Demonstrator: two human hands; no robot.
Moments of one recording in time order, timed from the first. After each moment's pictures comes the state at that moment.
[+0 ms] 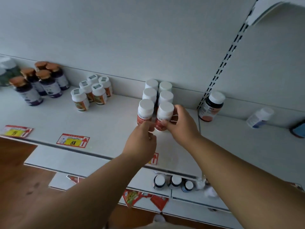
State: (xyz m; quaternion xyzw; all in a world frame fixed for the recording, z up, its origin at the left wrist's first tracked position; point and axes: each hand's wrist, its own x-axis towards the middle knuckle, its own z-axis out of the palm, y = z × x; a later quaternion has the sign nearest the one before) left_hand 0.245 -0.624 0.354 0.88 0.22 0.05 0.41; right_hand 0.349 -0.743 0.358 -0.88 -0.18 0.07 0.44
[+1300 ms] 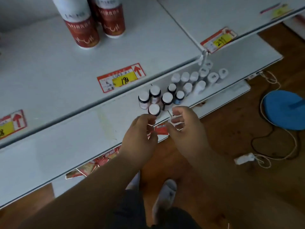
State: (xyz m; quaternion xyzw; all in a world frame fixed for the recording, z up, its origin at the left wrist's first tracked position) left_hand 0.134 -0.597 0.193 0.90 -0.07 -0.16 0.40; right_hand 0.110 -0.750 0.181 -0.87 0.16 -0.03 0.46
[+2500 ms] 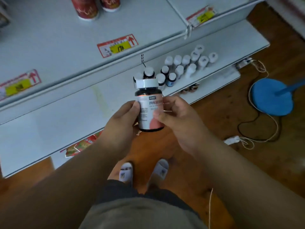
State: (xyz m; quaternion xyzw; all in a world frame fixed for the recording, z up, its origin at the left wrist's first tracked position) left_hand 0.064 -0.567 0.251 0.68 0.08 -0.28 0.67; right_hand 0.031 -0.731 0.253 -0.66 0.18 0.10 0.73
